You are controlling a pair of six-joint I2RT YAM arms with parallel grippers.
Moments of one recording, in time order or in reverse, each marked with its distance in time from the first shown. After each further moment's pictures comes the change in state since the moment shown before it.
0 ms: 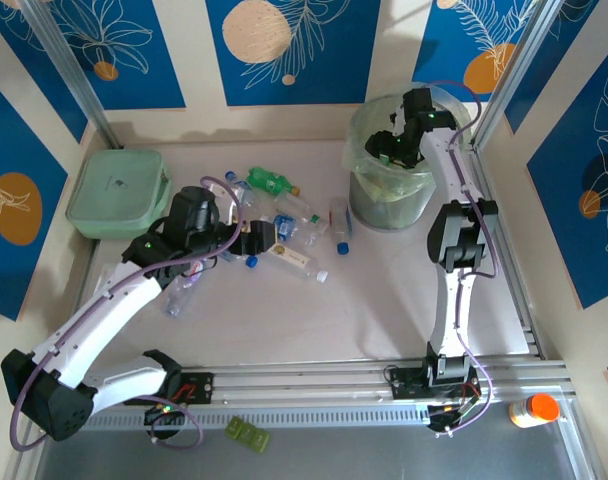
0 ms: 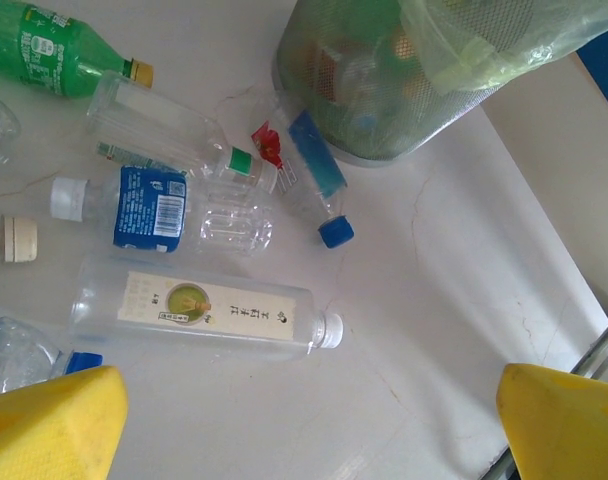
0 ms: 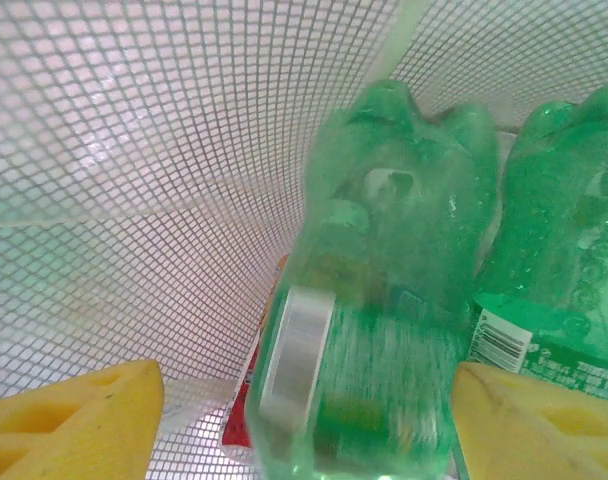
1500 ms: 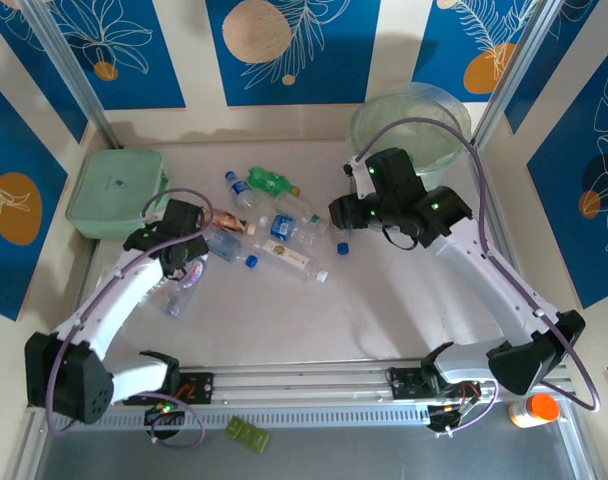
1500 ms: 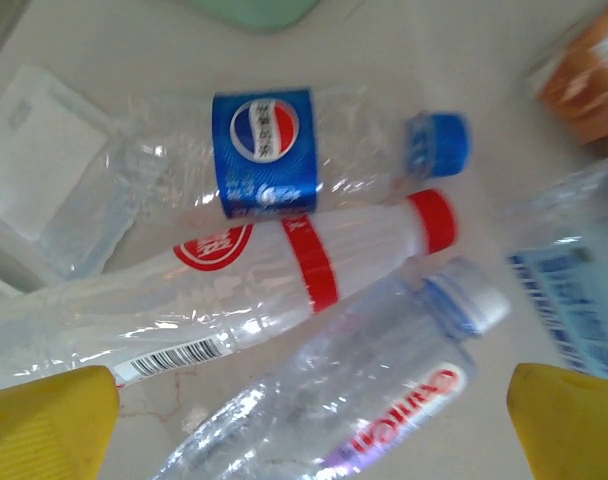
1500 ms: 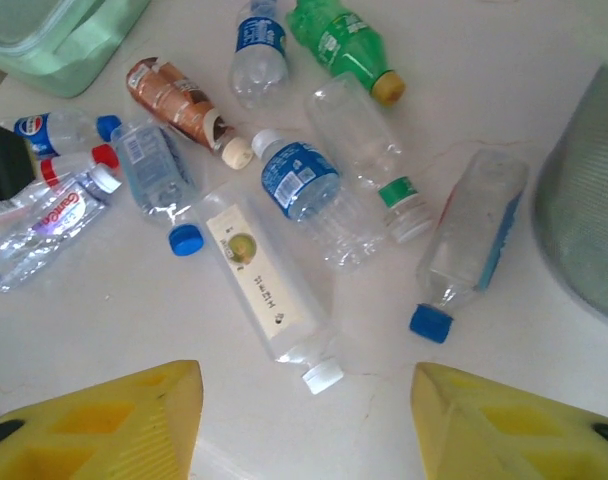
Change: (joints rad) left arm 0.310 0.167 -0.174 -0.257 -0.673 -0.289; right arm 0.523 -0.929 -0.838 0.190 0.169 -0.045
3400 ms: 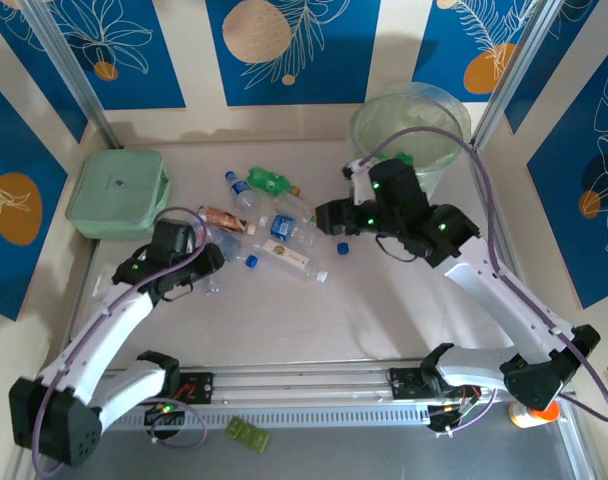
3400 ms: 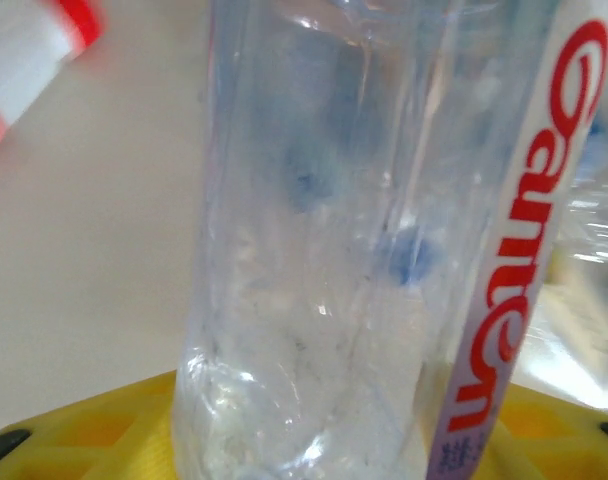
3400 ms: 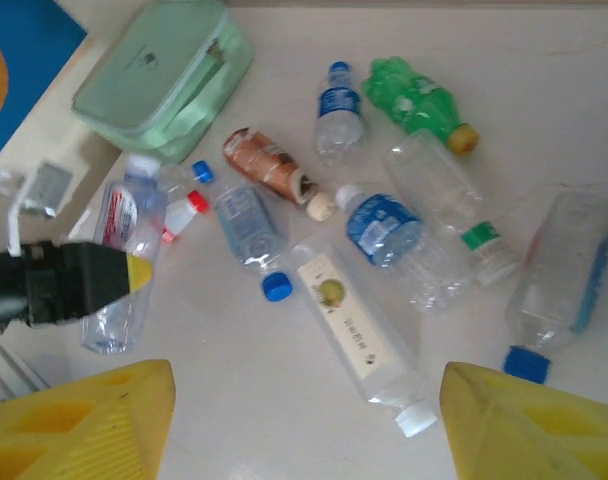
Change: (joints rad) left arm -0.092 -0.331 -0.105 0.143 0.513 0.028; right arm 0.131 -0.080 -0.034 0.129 0.000 0.129
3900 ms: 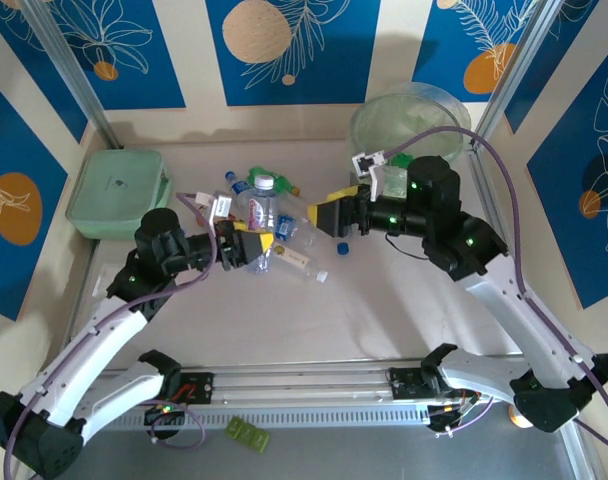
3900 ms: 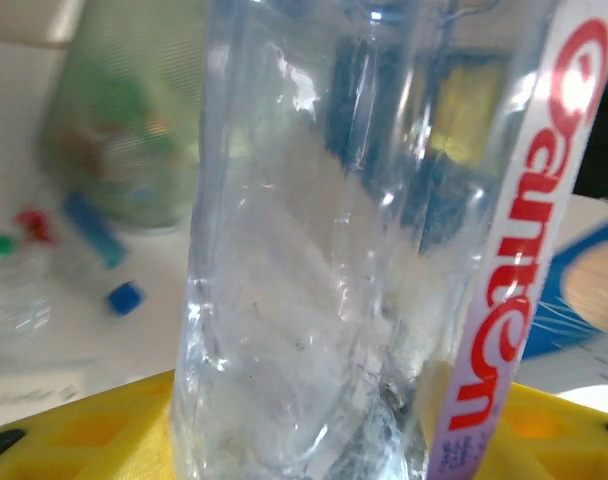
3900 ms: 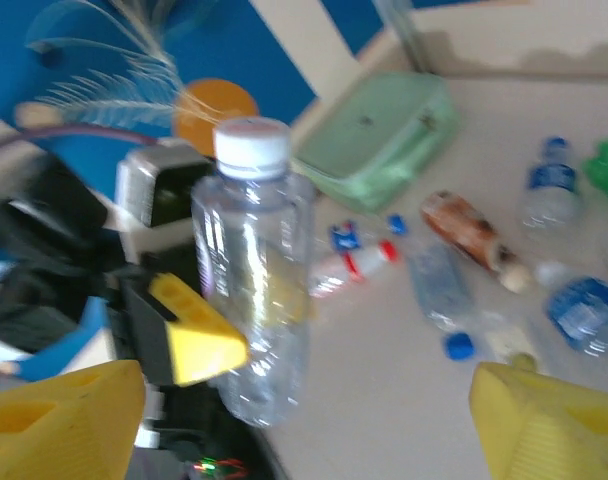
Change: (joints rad) left arm -0.180 -0.052 0.031 0.672 0.661 0.064; right arm -0.110 -0.137 -0.056 0.288 -0.496 0.135
